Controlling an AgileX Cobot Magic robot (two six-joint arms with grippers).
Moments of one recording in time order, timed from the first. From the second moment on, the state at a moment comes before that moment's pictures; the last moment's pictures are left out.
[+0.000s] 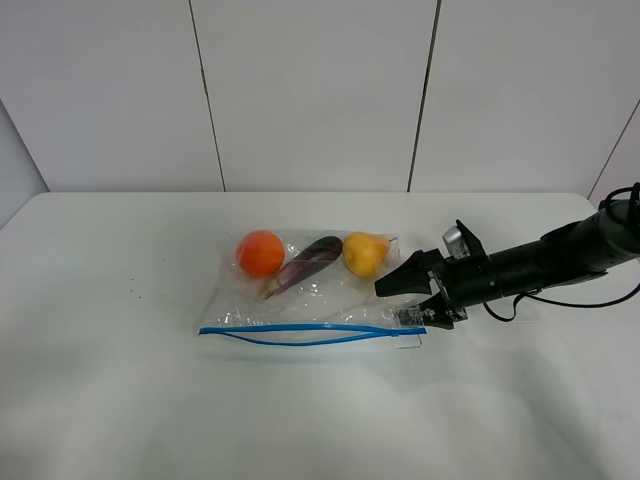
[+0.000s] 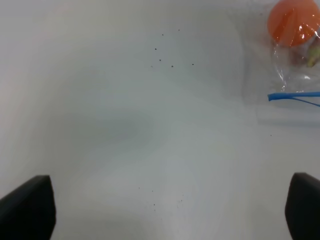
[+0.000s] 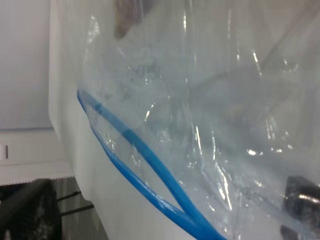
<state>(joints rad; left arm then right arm) -0.01 0.00 -0.49 0.07 1.05 -0.01 -0.02 2.18 -1.03 1.38 1.13 -1.16</state>
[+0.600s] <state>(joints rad) -0.01 0.00 -0.49 0.07 1.05 -0.01 -0.02 2.18 -1.03 1.38 1.13 -1.16</state>
